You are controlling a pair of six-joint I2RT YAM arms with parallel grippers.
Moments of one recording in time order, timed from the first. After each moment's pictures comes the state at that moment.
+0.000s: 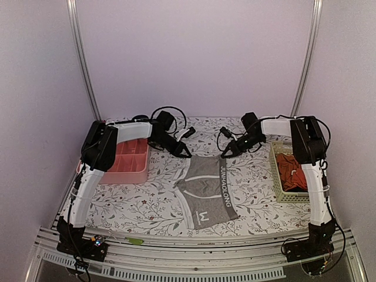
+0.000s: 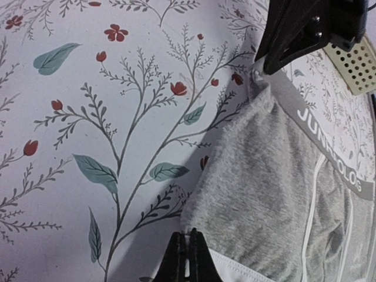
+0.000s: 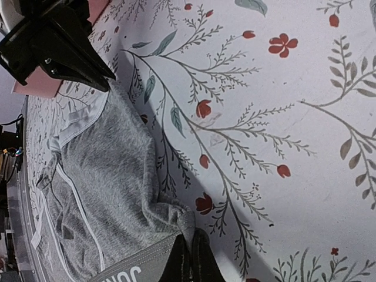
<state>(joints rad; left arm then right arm) -0.50 2.54 2.06 -0.58 0.67 0.25 0.33 2.40 1.82 -0.63 -0.78 -0.26</state>
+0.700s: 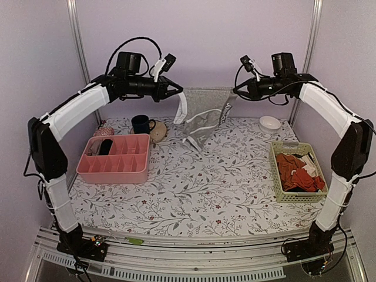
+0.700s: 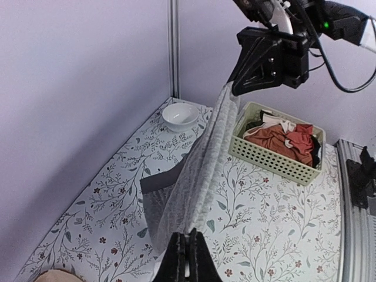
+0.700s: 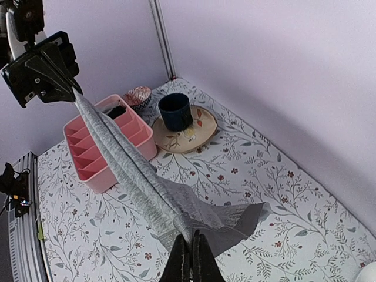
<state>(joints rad) -0.49 1.94 1.97 -0.42 0.62 0.22 0.30 1.88 1.92 -0.58 -0.68 -0.20</state>
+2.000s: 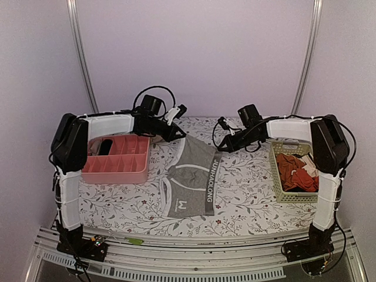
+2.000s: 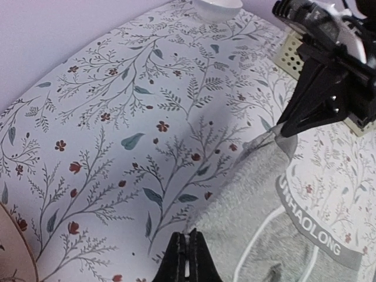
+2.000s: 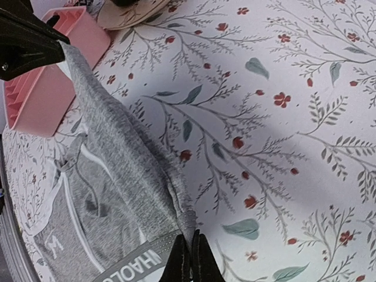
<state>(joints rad) -0.51 2.09 1.64 -0.25 0.48 0.18 0.48 1.99 1.45 -0.33 -0.47 0.02</state>
